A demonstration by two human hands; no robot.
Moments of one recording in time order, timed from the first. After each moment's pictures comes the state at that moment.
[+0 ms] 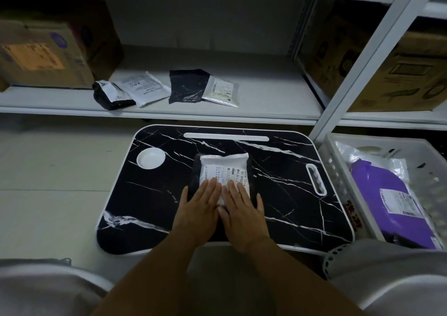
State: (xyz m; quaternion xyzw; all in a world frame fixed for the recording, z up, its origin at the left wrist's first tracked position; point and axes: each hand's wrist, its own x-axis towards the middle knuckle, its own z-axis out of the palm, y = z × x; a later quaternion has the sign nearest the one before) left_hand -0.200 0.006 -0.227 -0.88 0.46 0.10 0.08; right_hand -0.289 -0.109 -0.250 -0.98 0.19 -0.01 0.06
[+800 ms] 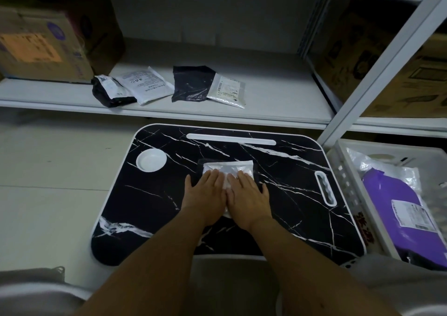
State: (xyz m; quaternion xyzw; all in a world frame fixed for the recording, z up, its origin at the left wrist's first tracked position) left_hand -0.158 -0.034 -0.218 -0.90 0.41 0.15 0.00; right_hand -0.235 -0.142 -0.226 -0.96 0.23 0.06 0.14
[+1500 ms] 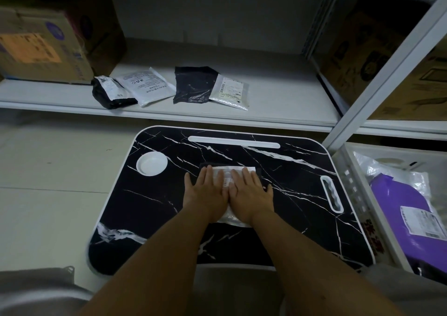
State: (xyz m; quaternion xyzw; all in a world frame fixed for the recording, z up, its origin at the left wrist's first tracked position) left_hand -0.139 -0.047 -0.224 -0.92 0.36 0.18 0.03; right_hand -0.210 -0.156 -0.226 -0.94 0.26 0.12 0.18
